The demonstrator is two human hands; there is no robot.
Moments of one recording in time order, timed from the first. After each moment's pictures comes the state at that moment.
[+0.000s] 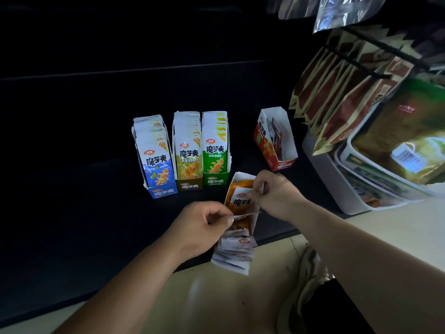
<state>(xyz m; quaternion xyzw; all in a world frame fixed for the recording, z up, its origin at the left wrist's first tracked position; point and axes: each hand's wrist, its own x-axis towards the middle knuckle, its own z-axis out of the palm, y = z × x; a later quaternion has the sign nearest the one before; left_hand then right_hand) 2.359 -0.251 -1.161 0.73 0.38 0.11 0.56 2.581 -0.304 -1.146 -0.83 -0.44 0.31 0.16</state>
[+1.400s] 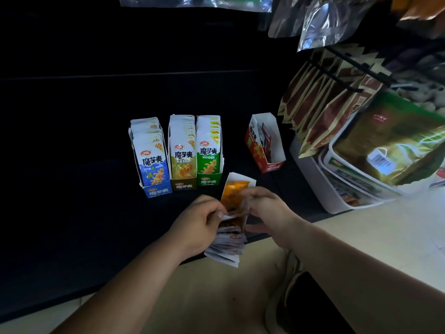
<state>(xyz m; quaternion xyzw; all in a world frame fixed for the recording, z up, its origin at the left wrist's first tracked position) 2.363 -0.258 -1.174 0.78 0.35 0.15 0.49 2.547 -0.335 -1.138 -0.73 -0.16 0.51 0.42</state>
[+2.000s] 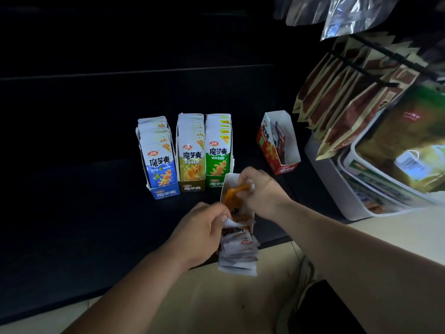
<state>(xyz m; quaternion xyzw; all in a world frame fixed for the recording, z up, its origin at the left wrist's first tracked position) 2.353 -0.253 -1.171 0.81 0.38 0.11 0.43 2.561 -0.279 -1.150 -0.80 -0.49 0.30 0.19</state>
